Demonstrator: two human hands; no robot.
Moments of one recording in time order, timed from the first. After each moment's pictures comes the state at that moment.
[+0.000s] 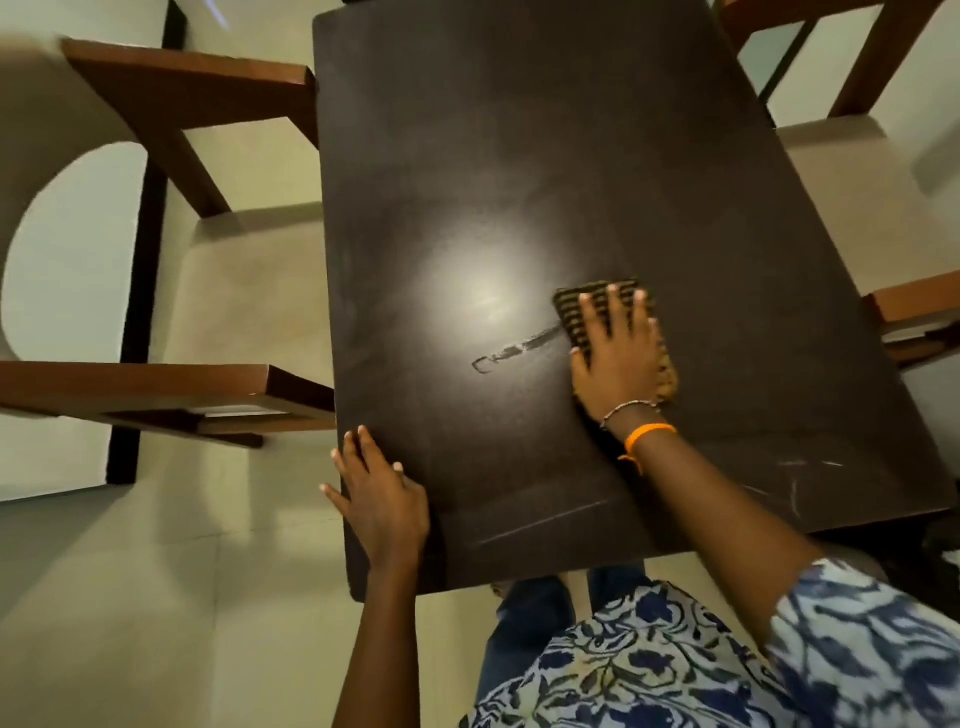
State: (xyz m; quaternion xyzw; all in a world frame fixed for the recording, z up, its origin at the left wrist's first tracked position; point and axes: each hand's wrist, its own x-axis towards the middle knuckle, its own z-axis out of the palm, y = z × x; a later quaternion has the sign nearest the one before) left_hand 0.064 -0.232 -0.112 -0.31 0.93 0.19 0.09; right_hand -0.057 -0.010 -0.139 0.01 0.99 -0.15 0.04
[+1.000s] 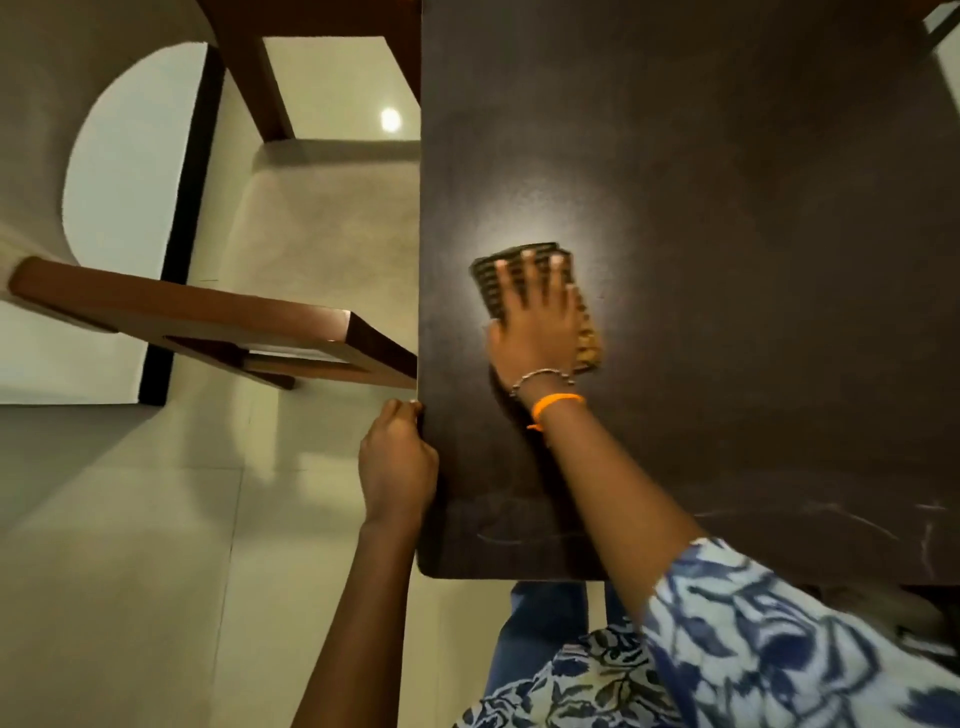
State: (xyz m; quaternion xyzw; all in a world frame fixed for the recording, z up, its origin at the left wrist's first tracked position) left_hand 0.056 -0.312 -0.110 -0.26 0.93 0.23 0.07; right_hand -0.069 -0.199 -0.143 -0.07 0.98 -0.18 0.06
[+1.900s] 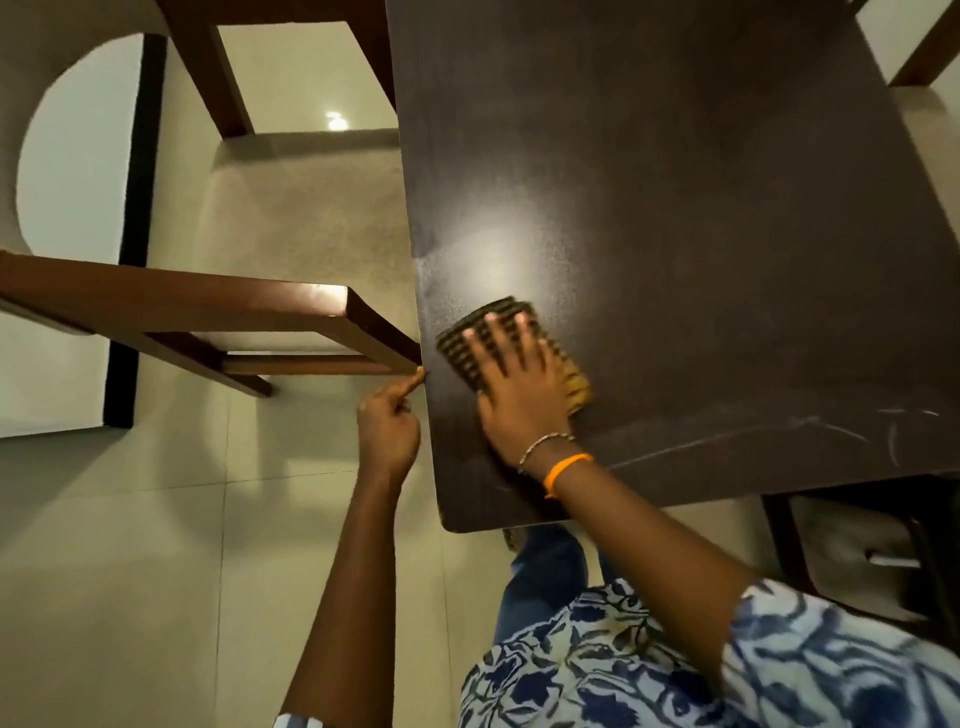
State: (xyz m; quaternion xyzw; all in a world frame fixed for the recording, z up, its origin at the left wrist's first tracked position) left_hand 0.070 -0.346 -0.123 -0.26 0.86 0.43 0.10; right_hand 0.044 -0.203 -0.142 -0.14 0.98 -0.14 0.07
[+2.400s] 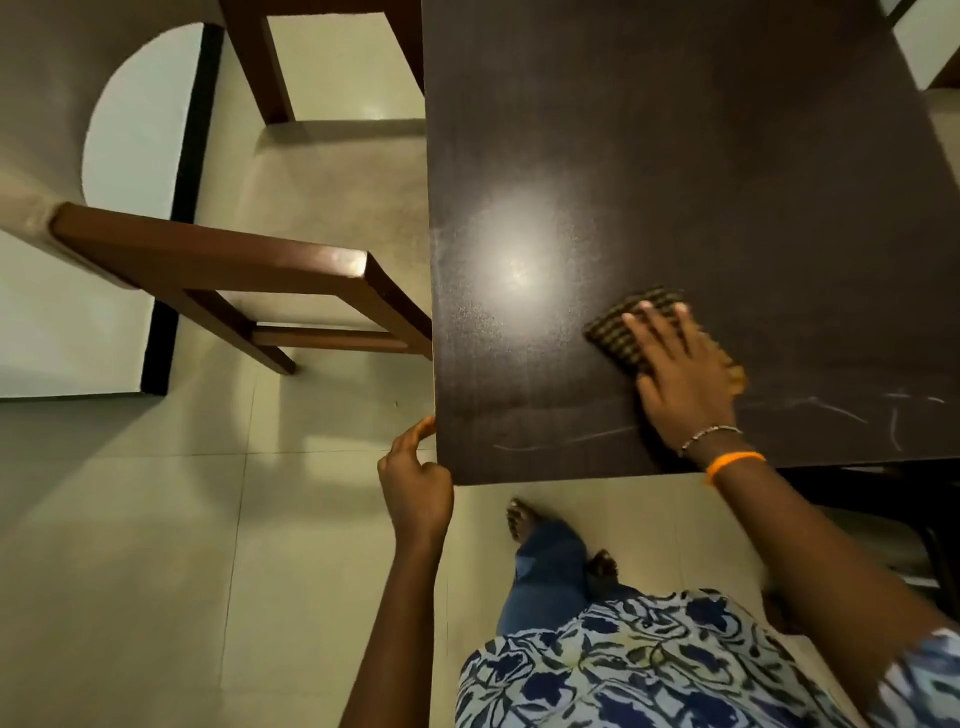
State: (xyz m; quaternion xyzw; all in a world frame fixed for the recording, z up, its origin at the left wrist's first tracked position) left_hand 0.171 -0.297 -0.110 -0.38 0.81 0.44 0.03; right_hand 0.057 -0.043 -0.142 -0.14 0.98 -0.09 0.05
